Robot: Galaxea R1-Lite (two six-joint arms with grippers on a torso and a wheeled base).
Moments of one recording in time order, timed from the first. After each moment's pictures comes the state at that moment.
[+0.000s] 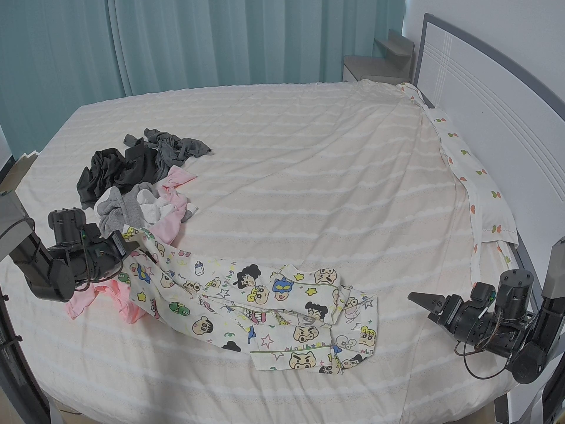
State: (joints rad) left arm 0.12 2.07 -0.73 -0.88 -0.37 -0.56; right arm 0.29 1.98 -0.02 -1.55 0.18 0.84
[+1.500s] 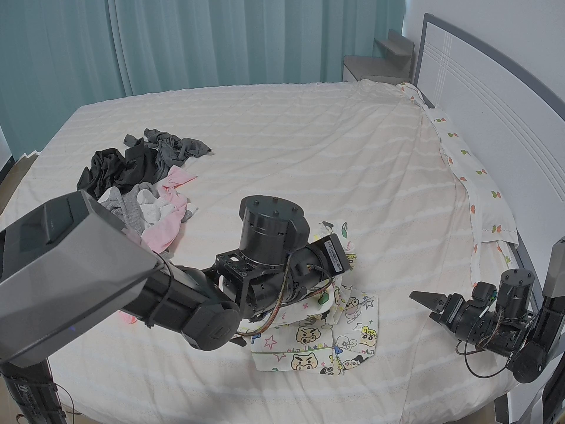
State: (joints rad) left arm -0.77 2.12 -1.09 -0.73 -0.01 -0.81; right arm 0.28 1.98 -0.02 -1.55 0.18 0.85
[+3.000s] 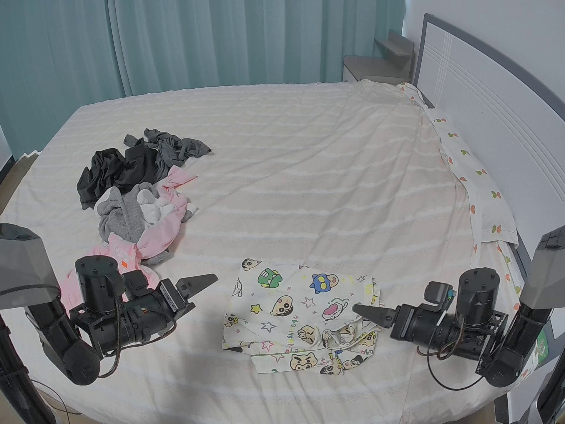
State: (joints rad) left arm -0.28 2.00 -0.21 -1.44 -0.33 -0.94; right arm 0.56 2.03 -0.23 -1.43 0.17 0.71
